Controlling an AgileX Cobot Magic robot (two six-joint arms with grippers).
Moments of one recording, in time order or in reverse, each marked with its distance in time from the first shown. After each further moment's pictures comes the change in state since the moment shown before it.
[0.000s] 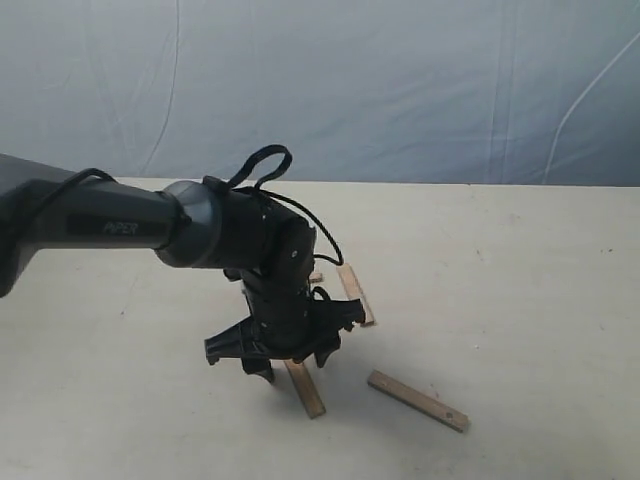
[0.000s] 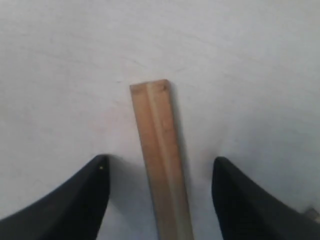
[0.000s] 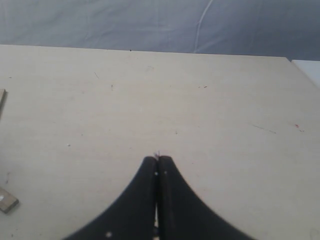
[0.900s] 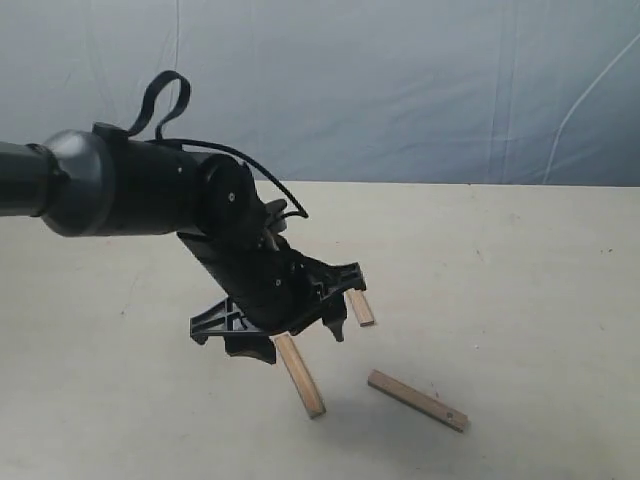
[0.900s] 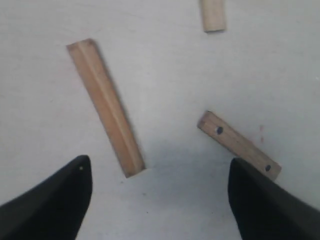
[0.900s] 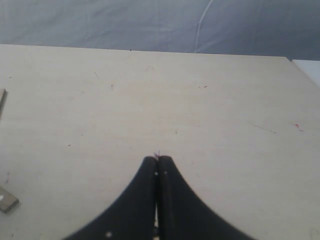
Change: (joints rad) left arm 0.046 -0.246 0.147 -0.327 -0.065 0.404; right arm 0.000 0.000 0.000 0.000 0.000 0.000
